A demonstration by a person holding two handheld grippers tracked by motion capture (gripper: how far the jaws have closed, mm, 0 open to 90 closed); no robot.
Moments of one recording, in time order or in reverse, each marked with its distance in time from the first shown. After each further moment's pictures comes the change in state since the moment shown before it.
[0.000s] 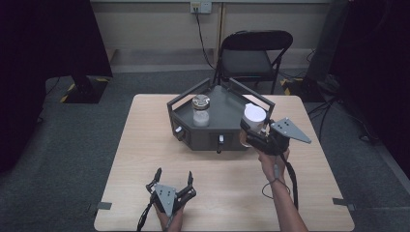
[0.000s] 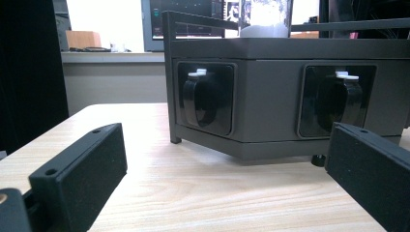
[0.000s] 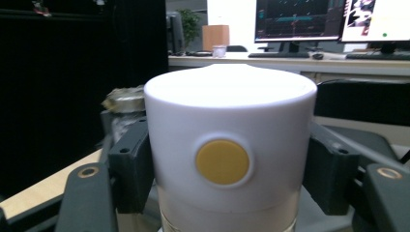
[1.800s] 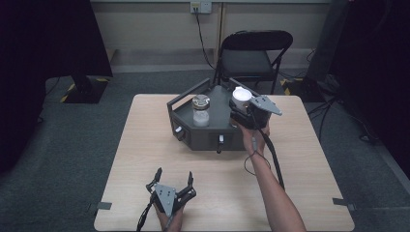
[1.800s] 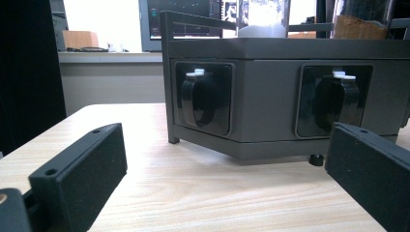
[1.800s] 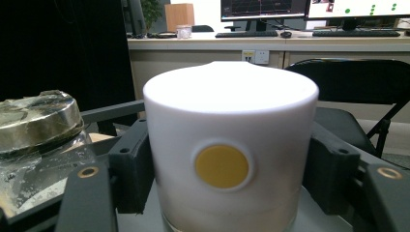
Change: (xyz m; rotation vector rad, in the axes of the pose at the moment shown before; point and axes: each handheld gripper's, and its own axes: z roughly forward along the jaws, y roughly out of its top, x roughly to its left) left arm 0.002 0.000 0.000 -0.001 -0.010 0.000; right arm 0.018 0.008 0.091 0.085 -0.149 0.020
